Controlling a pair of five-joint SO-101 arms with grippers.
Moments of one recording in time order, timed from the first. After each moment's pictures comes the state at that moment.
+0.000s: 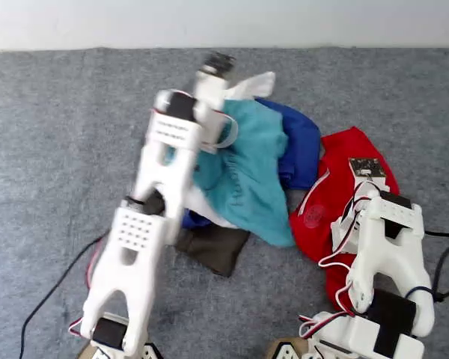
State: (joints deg) left arm 10.6 61.4 -75.0 98.8 1.4; right arm 19.1 -5.8 44.0 59.3 19.7
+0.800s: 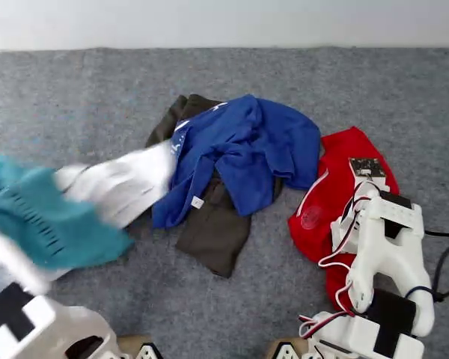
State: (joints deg) left arm -52.0 1.5 -15.2 99.7 -5.8; right arm 19.1 -5.8 44.0 59.3 19.6
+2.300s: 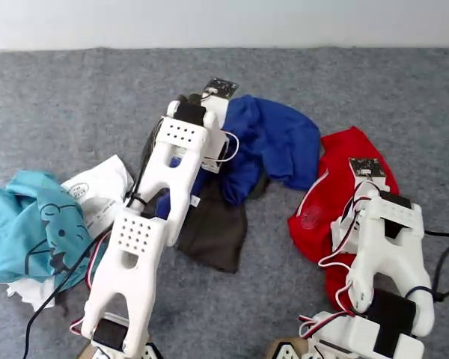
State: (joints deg) left arm 14.9 63.0 -62.5 97.4 3.4; right arm 19.1 -5.8 44.0 59.3 19.6
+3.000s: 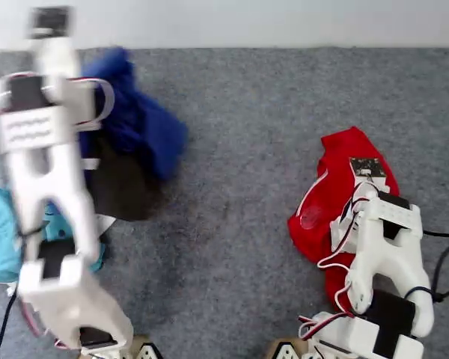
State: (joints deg) left arm -15.4 10.1 -37.8 99.4 3.2; right arm 18.0 -5.9 44.7 58.0 18.2
